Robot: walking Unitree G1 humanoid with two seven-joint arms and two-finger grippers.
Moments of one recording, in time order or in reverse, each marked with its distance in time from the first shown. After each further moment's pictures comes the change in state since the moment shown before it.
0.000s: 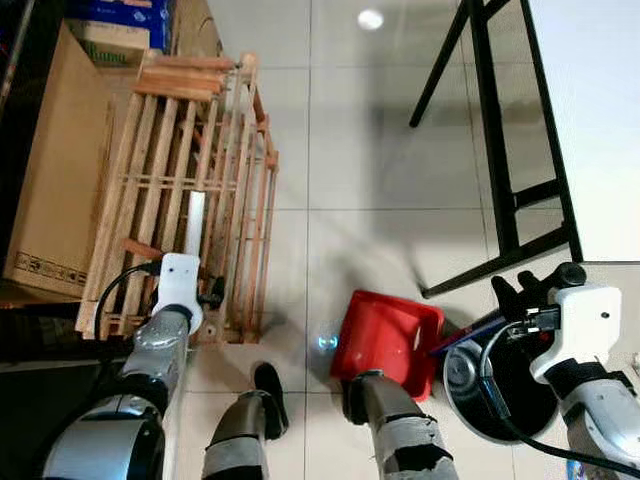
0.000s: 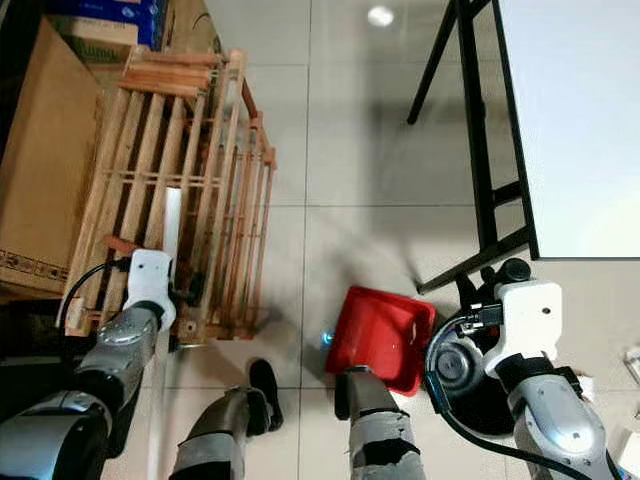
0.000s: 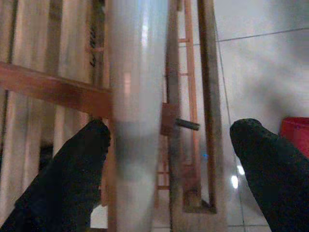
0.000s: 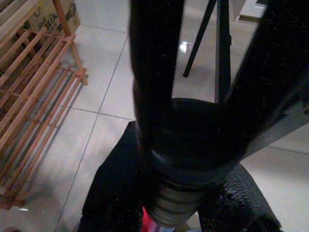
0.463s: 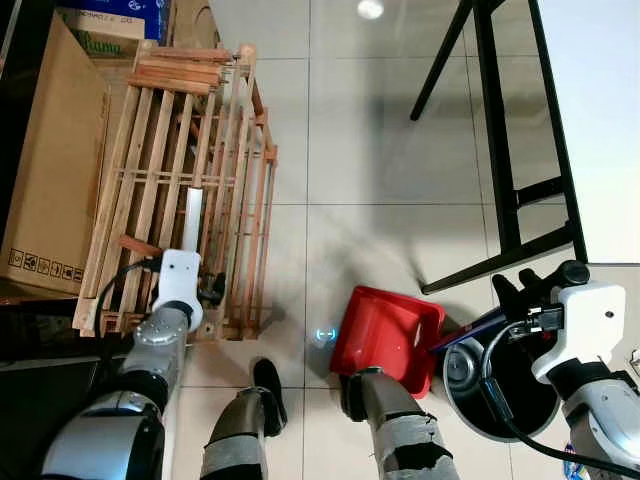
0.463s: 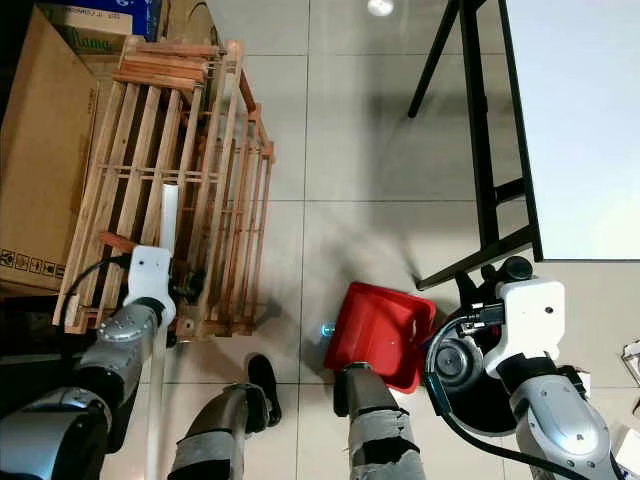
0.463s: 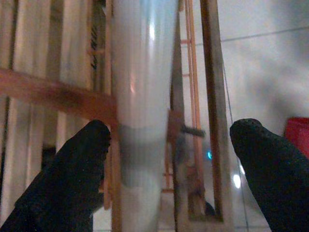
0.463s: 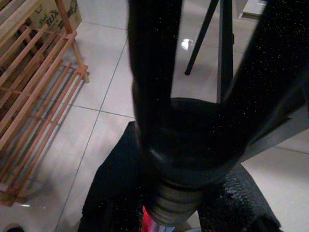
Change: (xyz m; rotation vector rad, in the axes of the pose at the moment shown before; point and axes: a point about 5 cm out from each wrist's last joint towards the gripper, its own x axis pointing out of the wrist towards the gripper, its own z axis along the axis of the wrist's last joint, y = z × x) left arm 0.002 0.005 0.008 0.015 -0.022 0.005; right arm -0.002 0.001 0.004 0.005 -0.003 0.005
